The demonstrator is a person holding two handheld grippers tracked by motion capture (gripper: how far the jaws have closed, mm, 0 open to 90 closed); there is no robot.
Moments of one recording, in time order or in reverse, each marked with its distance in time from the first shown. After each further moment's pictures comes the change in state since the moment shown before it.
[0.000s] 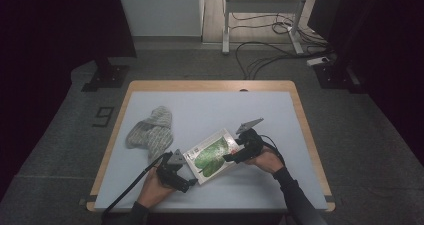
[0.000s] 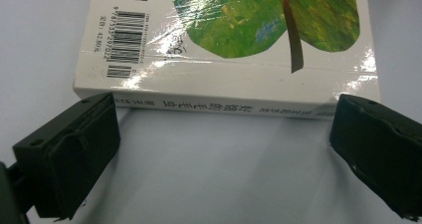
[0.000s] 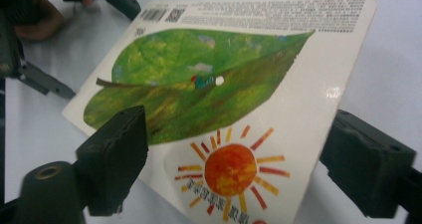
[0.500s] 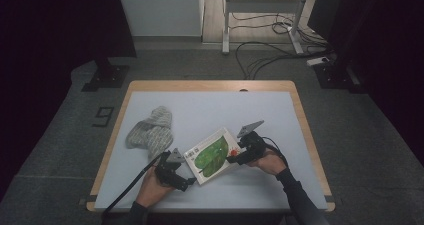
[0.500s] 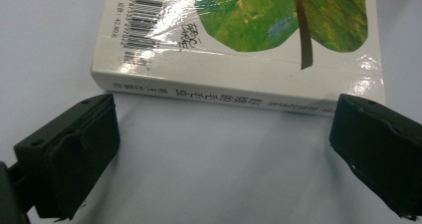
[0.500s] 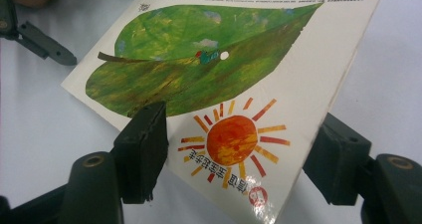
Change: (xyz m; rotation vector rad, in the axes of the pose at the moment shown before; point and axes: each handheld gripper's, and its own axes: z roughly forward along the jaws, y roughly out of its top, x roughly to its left) left arm 0.002 0.001 -0.005 0.024 0.020 -0.053; right arm 0.004 -0.006 -0.006 0.031 -0.013 -0.065
